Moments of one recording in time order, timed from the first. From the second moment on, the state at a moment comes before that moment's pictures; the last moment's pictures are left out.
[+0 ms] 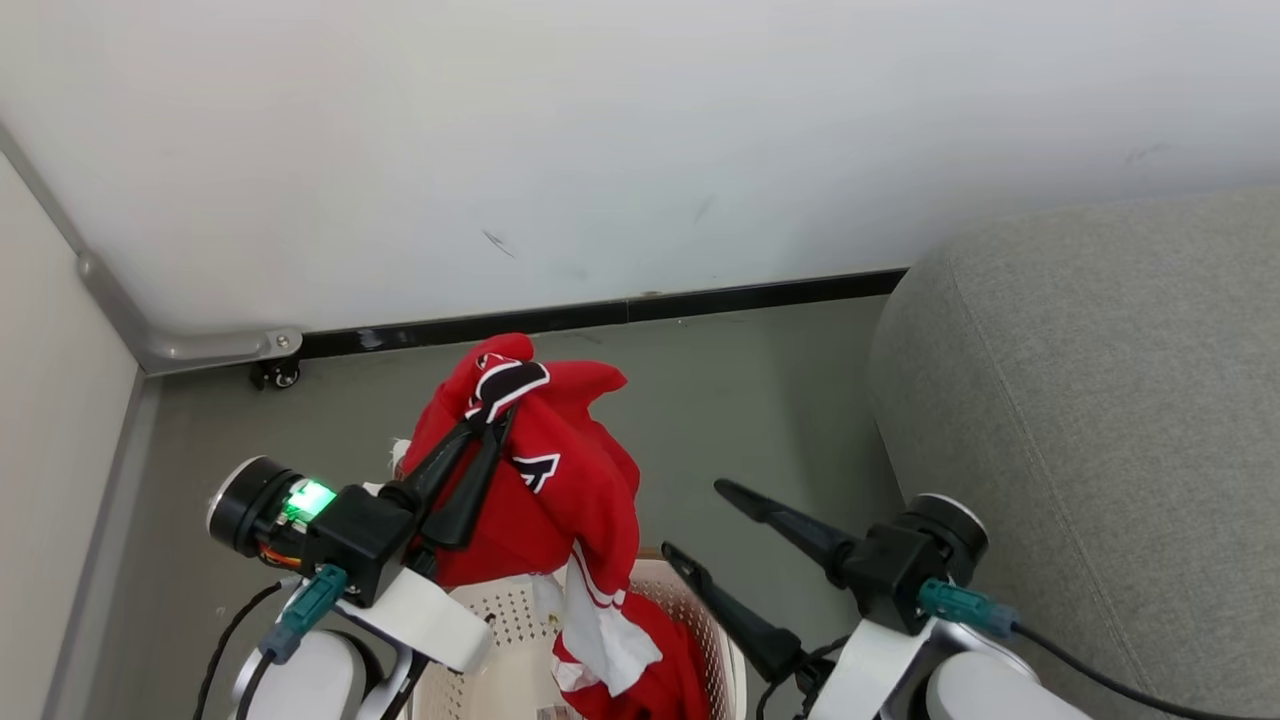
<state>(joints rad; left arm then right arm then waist) -0.27 0.22 -0.34 0.17 -0.12 -0.11 -0.25 -0.32 -0.27 0.72 0.23 0.36 0.13 -0.11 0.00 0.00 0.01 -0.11</state>
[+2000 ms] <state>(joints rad) -0.27 0.22 -0.48 0.15 -0.22 -0.12 -0.15 -0.52 -0.33 0.88 0.37 0.57 0.13 -0.14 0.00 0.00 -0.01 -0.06</state>
